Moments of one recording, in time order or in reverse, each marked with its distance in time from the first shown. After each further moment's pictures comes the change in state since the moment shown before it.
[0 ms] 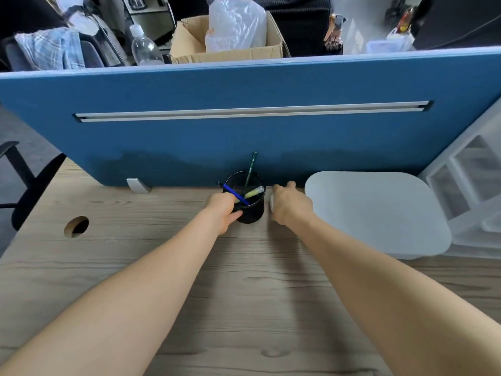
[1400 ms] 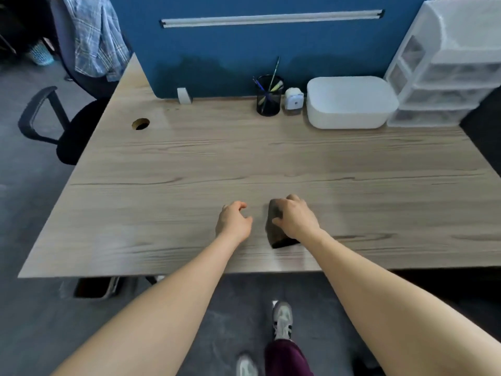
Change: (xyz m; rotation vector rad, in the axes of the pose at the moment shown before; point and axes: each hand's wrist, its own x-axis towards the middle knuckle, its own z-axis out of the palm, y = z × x) left_hand -0.236 -0.258 -0.225 0.996 0.004 0.437; right_hand -0.378 -0.039 0.161 0.191 -0.031 -0.073
